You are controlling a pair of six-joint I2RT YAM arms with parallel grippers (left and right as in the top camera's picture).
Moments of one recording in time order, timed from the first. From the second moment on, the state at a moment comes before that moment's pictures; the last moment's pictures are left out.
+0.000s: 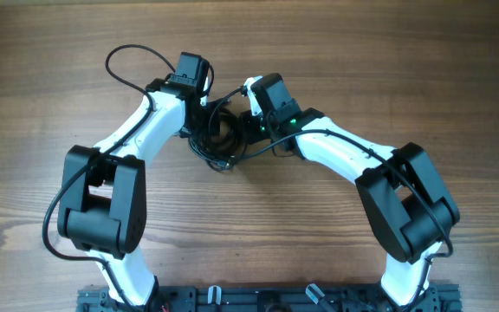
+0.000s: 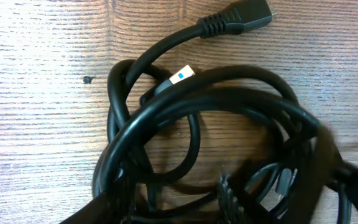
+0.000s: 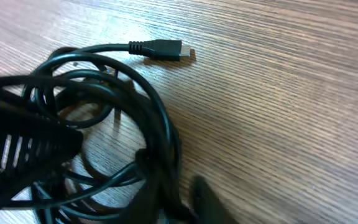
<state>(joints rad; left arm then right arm) -0.27 1.93 1.31 -0.71 0.06 -0.31 0.59 1.98 1.23 -0.16 -0.15 0.26</state>
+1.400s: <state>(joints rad) -0.21 1.93 1.28 -0.72 0.53 -0.95 0.54 1.98 1.23 -0.22 -0.45 0.52</state>
